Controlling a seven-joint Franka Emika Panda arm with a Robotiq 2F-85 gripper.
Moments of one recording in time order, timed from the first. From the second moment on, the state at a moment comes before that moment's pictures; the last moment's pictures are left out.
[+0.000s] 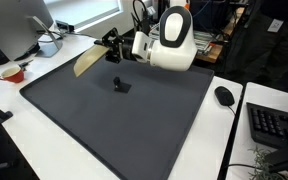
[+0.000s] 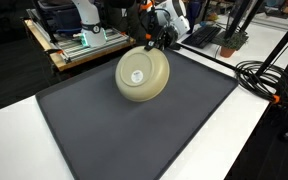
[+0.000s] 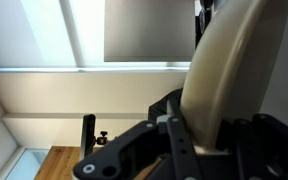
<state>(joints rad) 0.24 0.59 0.16 -1.97 -1.58 1.40 1.04</state>
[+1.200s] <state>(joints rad) 0.24 0.60 0.16 -1.97 -1.58 1.40 1.04</state>
